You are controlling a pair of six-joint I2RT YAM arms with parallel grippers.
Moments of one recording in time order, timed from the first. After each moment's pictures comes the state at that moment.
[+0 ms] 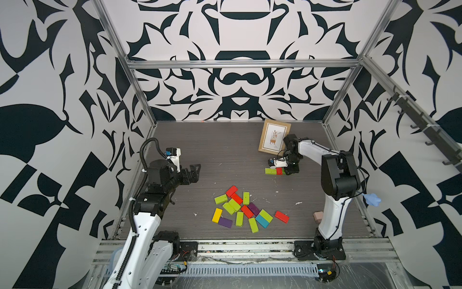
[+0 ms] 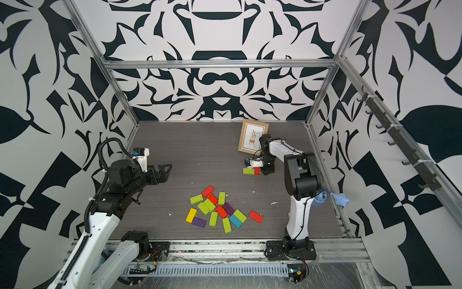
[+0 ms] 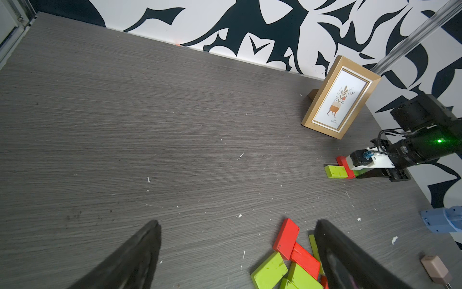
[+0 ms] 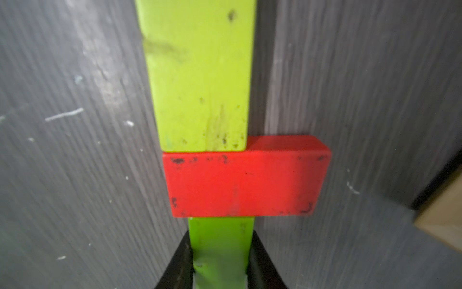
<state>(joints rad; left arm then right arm) -0.11 0.75 0.71 -0.46 0.28 -0.25 0.18 2.00 1.40 -0.90 0.00 -1.30</state>
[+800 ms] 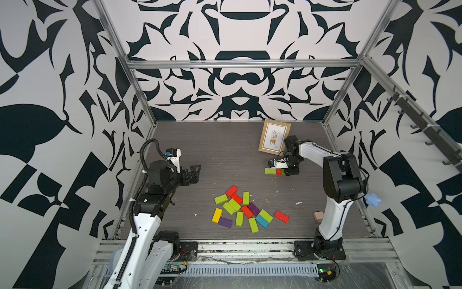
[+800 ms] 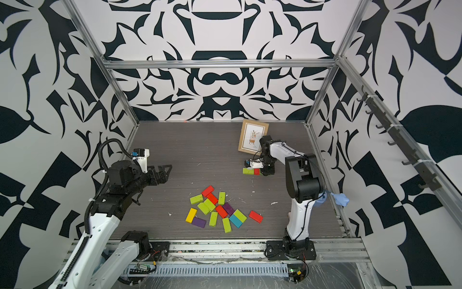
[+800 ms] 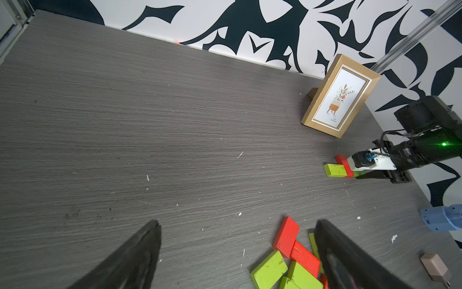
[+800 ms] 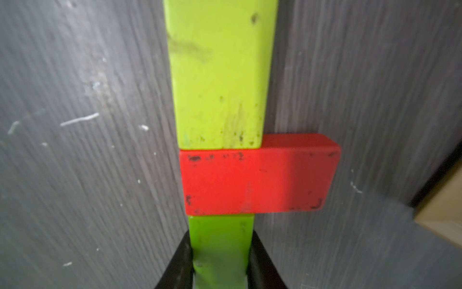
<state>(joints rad) -0.11 0.74 0.70 -0.46 0.28 -0.25 0.18 1.96 1.34 -0.85 0.00 -1.30</state>
